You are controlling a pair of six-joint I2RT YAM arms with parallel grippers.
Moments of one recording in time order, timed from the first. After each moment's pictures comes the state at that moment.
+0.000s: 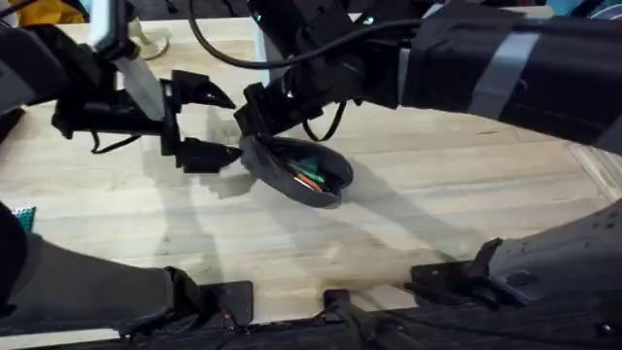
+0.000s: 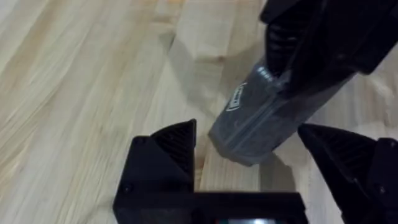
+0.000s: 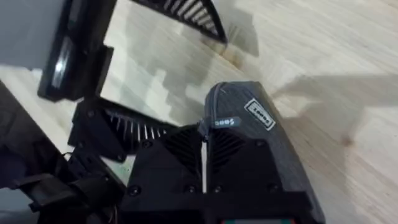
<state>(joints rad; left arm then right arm) 0.29 1.68 1.09 -1.16 1.06 1.71 0.80 1.69 1.36 -0.57 -0.23 0.38</state>
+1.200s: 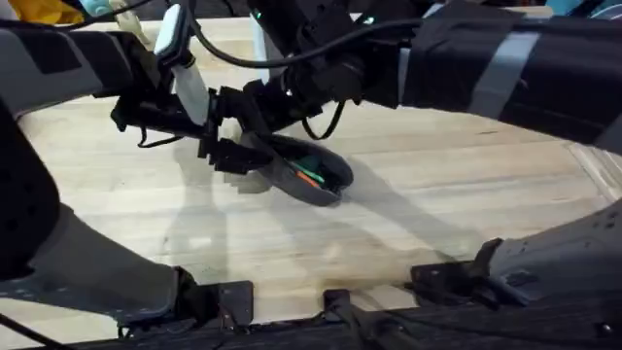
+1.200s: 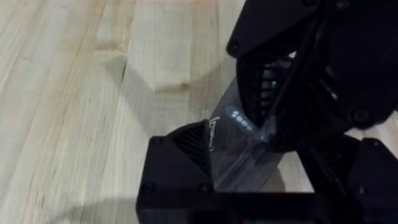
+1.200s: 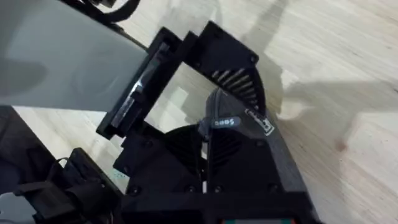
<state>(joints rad) 0.09 1.80 1.09 -1.13 1.10 1.71 0.80 1.69 1.36 -0.55 -0.21 0.38</state>
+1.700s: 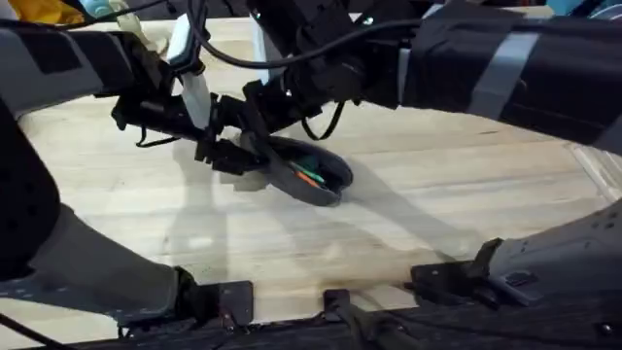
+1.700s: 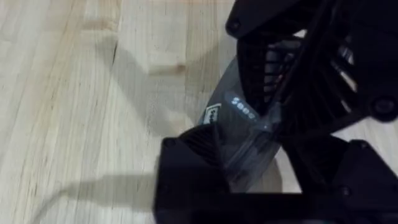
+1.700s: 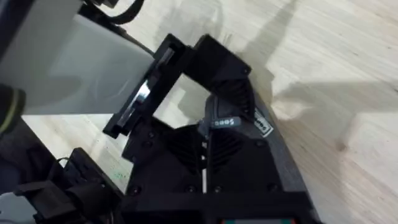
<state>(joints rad) 0.09 1.80 1.09 -1.12 0.99 1.71 0.80 1.69 1.36 -0.55 -0.21 0.38</state>
